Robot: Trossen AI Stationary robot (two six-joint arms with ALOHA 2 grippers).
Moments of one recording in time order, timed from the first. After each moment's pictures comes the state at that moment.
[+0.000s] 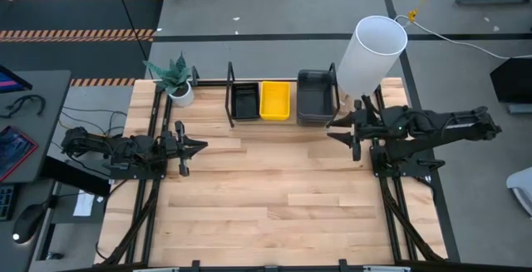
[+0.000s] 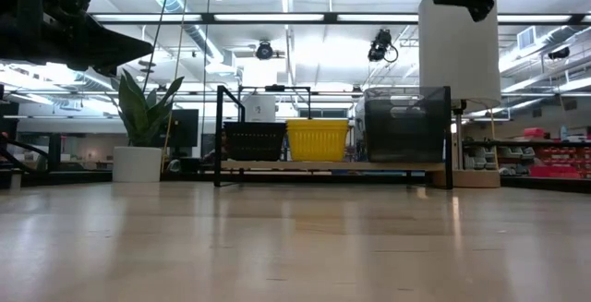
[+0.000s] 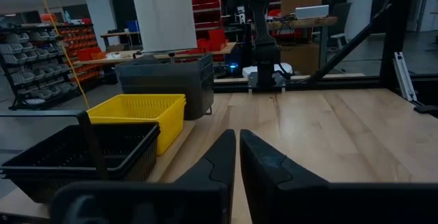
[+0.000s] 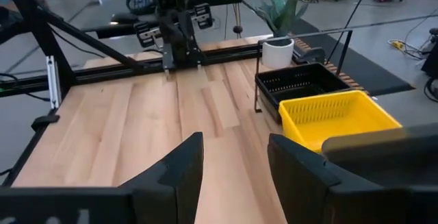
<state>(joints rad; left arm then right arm) -0.22 0.06 0.01 0.08 -0.43 0.09 0.11 0.60 0.68 -0.36 0.27 0.15</state>
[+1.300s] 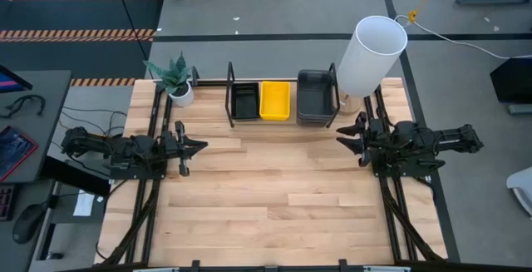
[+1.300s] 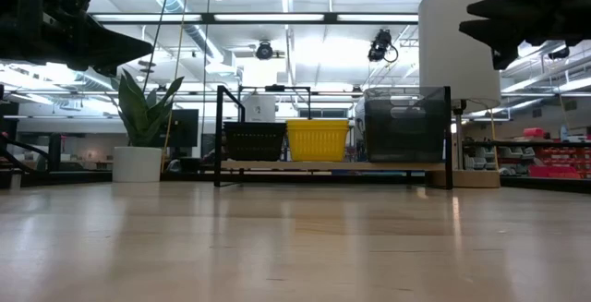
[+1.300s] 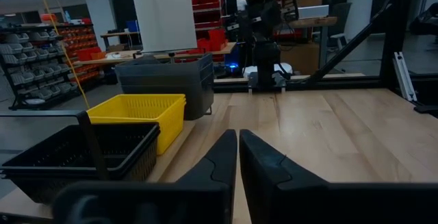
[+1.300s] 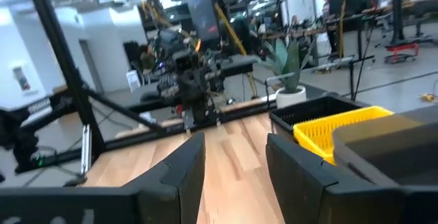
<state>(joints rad) -0.22 0.06 0.01 0.08 -0.43 0.09 0.10 0.07 0.14 0.03 0.25 0.18</state>
